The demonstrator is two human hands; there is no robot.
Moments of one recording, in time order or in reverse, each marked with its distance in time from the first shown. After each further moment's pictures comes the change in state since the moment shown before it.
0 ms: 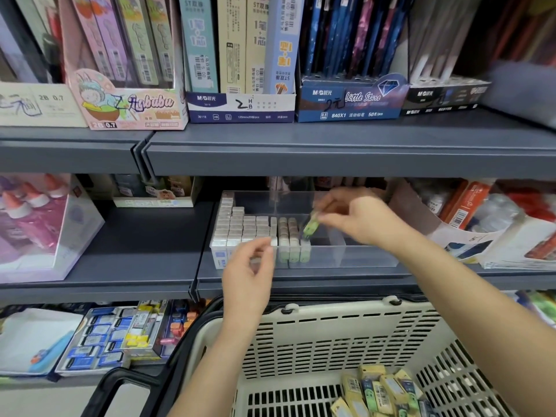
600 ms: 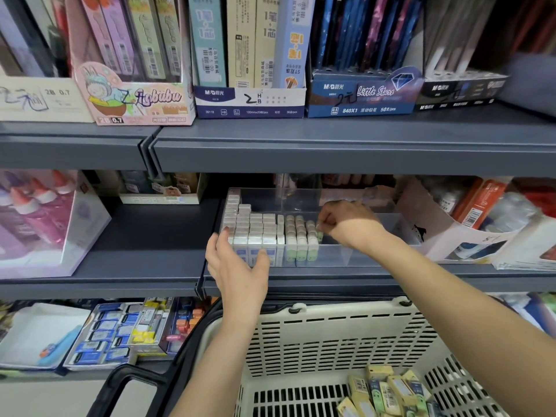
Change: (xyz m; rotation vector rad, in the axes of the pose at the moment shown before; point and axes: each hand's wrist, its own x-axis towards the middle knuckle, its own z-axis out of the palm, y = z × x) left_hand 0.012 -0.013 -0.007 0.222 0.163 -0.207; right_hand 0.036 0.028 0.038 -0.515 -0.090 0.112
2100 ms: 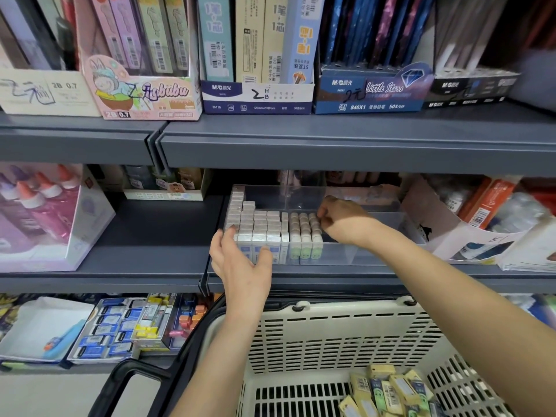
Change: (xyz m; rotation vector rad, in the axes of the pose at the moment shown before) left_hand 0.001 -0.003 0.001 -0.012 0.013 0.027; right_hand 0.009 -0.010 0.003 0.119 -0.083 -0.012
